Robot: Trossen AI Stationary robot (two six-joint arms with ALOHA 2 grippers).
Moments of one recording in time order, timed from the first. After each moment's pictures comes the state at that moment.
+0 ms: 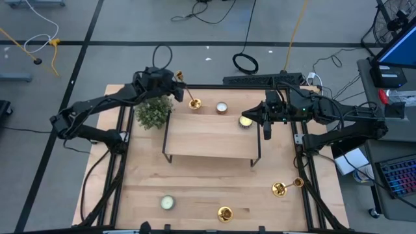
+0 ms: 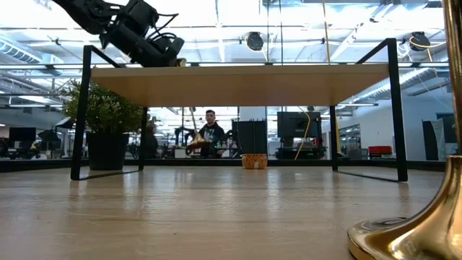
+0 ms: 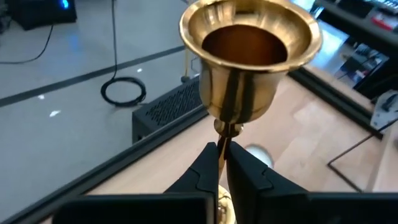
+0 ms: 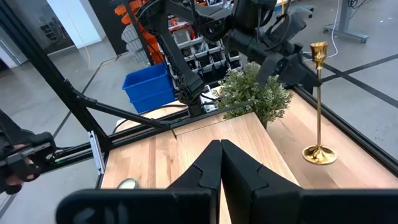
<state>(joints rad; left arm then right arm) 0.67 1.27 0.88 -0.03 0.06 -0.27 -0.01 1.02 1.22 -0.43 0.08 0.33</state>
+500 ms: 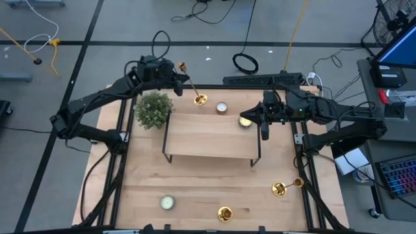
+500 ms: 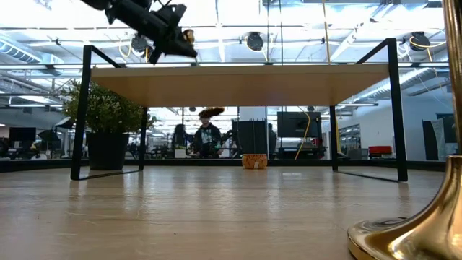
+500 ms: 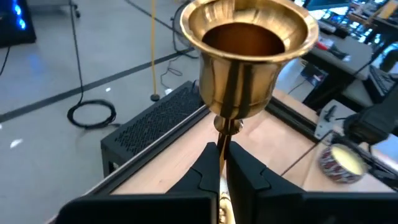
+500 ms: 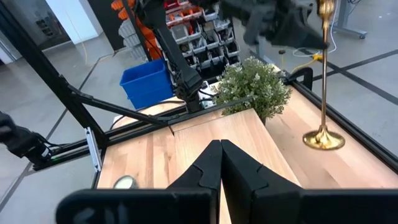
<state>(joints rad) 0.64 1.27 1.12 -0.20 0.16 -0.25 -0.01 1.05 1.22 -0.43 0.08 0.33</state>
